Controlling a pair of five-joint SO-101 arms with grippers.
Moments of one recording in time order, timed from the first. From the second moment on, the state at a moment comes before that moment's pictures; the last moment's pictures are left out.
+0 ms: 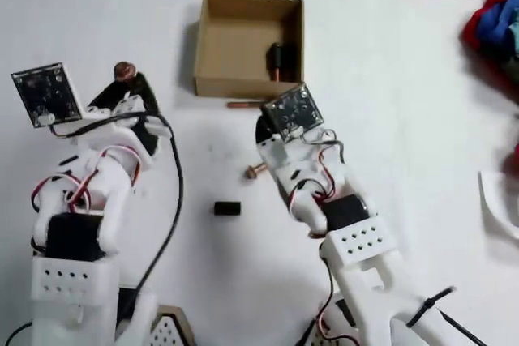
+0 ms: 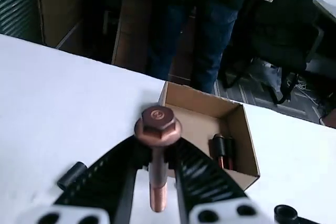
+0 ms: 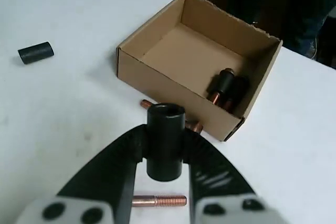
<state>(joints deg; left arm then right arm) -3.1 -62.1 45.8 42.2 21.2 -24.7 -45.5 62.2 19.6 13.9</state>
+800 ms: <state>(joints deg) 7.2 -62.4 71.3 6.5 45.4 -25.2 -40.8 65.0 12.0 7.3</state>
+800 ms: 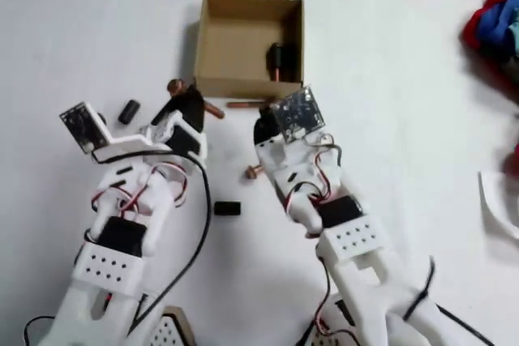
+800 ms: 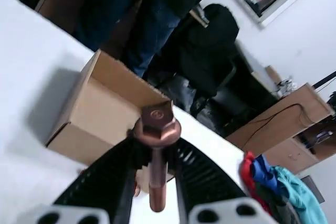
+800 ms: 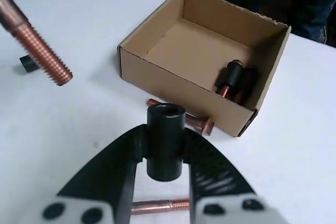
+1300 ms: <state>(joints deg) 8.3 -62.4 71.6 2.9 50.4 -28.8 -25.9 57.4 9.5 8.4</state>
